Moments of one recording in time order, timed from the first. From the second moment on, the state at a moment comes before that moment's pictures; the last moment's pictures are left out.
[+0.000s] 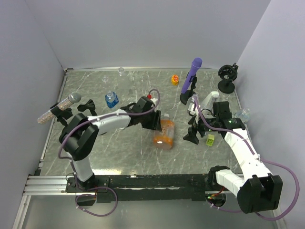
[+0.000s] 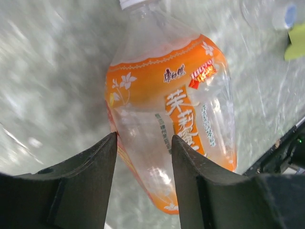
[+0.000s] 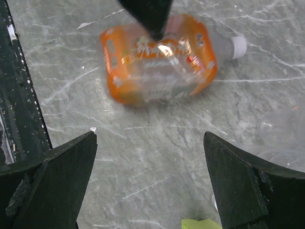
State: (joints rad) left arm -0.72 1.81 1.19 -0.24 0.26 -0.50; right arm 0.09 1.02 0.81 -0.76 -0.85 -0.80
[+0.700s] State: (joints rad) left arm -0.83 1.52 1.06 -0.10 0.05 -0.63; right arm -0.05 0.98 0.94 -0.83 -0.98 -0.71
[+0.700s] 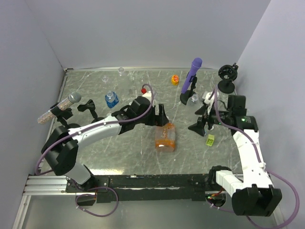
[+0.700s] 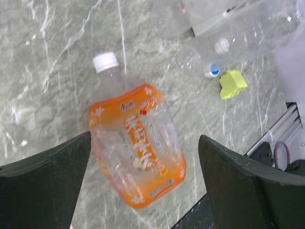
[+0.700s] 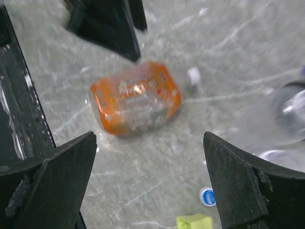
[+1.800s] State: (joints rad) left arm -0.83 2.09 1.61 -0.42 -0.12 -0.72; right arm -0.20 0.86 0.83 -0.56 -1.26 -0.30
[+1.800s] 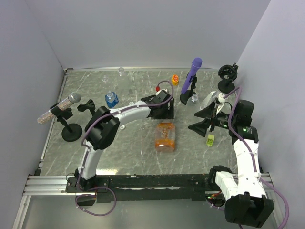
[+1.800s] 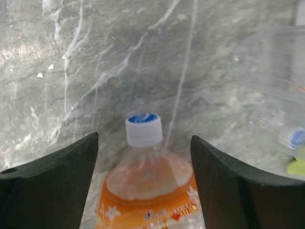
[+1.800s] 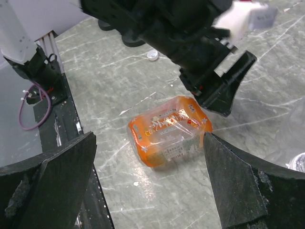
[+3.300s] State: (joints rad) left arm -1.00 1.39 1.06 0.05 -0.36 -0.81; right arm 0.05 0.88 0.82 -0.74 -1.18 -0.45
